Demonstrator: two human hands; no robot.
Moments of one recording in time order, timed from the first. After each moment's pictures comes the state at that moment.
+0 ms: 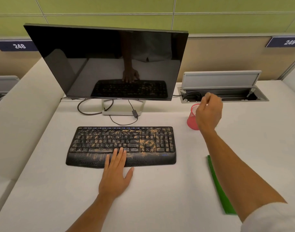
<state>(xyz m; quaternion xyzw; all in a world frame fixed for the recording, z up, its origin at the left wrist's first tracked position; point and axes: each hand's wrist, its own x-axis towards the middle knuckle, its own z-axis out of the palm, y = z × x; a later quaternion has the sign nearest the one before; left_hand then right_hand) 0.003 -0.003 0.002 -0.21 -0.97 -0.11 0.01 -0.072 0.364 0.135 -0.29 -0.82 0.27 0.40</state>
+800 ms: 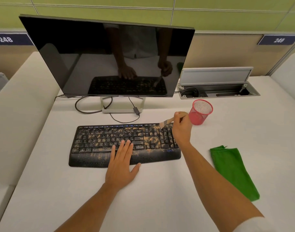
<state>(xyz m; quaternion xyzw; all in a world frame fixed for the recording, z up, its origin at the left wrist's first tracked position) -0.025 -0.009 0.010 -0.29 -0.95 -0.10 0.02 -0.050 0.248 0.103 -0.28 -0.76 0.52 0.26</state>
